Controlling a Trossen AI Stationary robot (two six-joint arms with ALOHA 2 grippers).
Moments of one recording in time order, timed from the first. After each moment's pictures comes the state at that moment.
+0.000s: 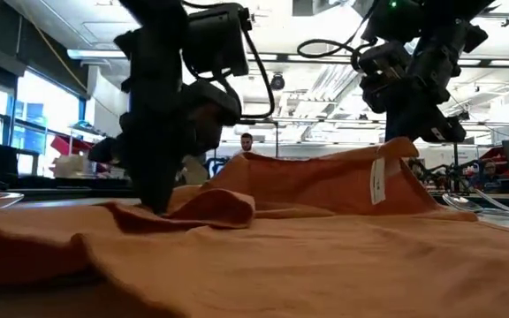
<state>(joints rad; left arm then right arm) -0.12 1.86 1.17 -0.69 0.25 -1.03 -0.07 1.28 0.73 -0.50 -0.19 1.00</state>
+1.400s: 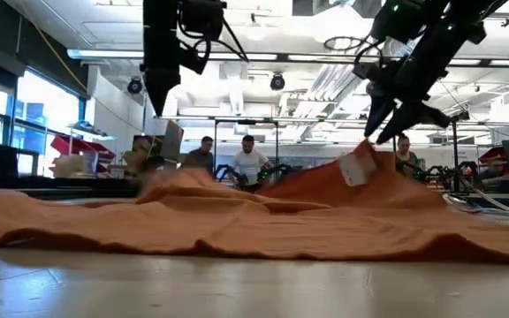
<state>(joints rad) 0.36 1.63 1.50 -1.36 -0.57 -0.03 -0.29 1.09 0.72 -0.54 0.25 0.93</state>
